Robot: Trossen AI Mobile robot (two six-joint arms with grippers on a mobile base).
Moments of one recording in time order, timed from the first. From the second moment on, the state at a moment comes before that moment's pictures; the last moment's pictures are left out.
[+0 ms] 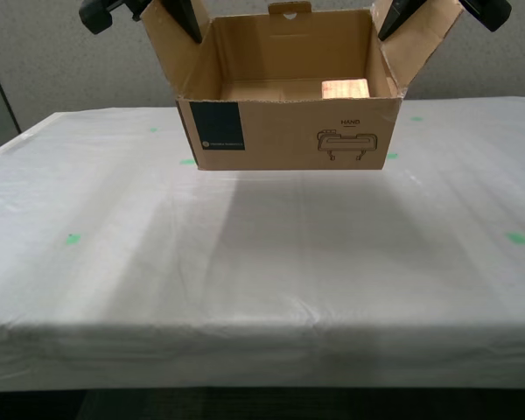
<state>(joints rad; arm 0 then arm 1) 0.32 1.62 1.36 -0.84 -0.51 0.24 -0.48 1.64 1.39 -0.68 0.21 -0.39</state>
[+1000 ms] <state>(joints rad) 0.32 1.78 1.38 -0.81 -0.51 0.28 -0.48 1.68 1.39 -0.67 0.20 -0.36</state>
